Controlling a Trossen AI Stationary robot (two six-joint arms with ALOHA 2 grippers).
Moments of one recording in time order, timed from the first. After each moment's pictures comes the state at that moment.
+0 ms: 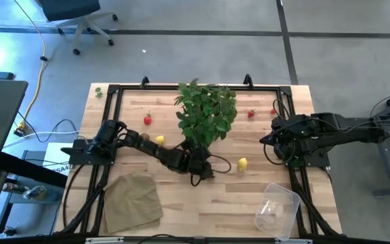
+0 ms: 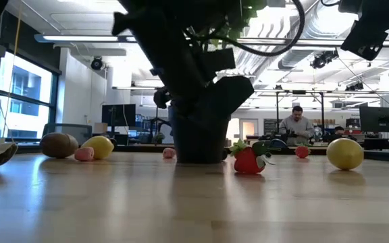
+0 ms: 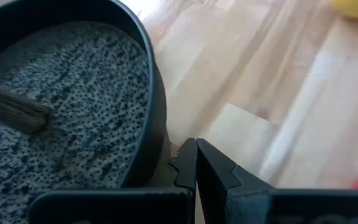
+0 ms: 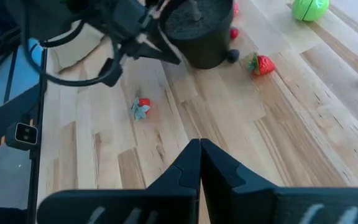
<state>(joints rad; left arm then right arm) -0.11 2.08 1.37 -0.36 -0.64 -0.54 0.07 0.55 0.72 -0.86 0.05 0.50</state>
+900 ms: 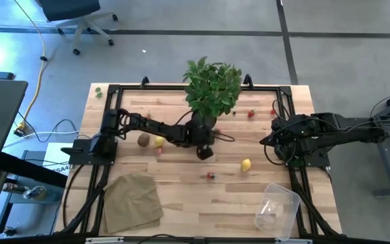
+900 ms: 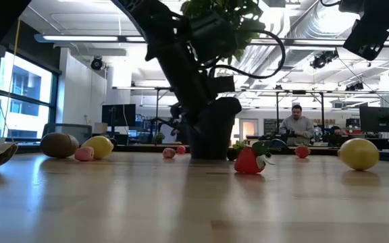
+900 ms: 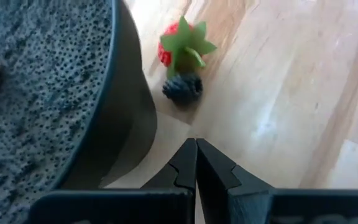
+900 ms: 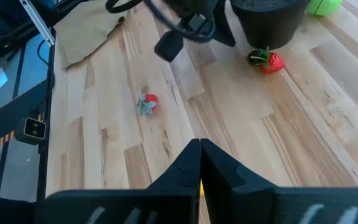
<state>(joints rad) 0.15 2.08 1.38 -0.32 -0.39 -0.23 0.07 0.55 0.72 -0.86 0.02 0.50</state>
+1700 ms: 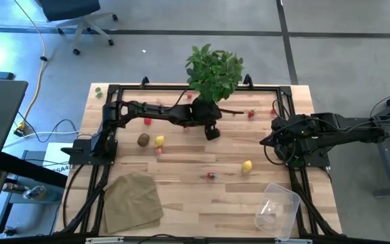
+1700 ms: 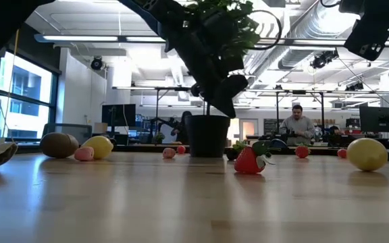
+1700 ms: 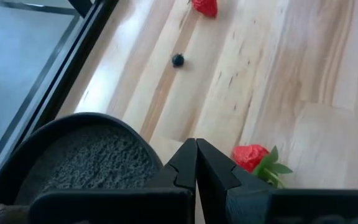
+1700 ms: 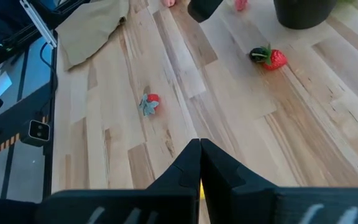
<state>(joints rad) 0.29 2.08 1.57 -0.33 -0.31 0.05 0.07 0.55 0.72 -0.86 0.01 0.52</state>
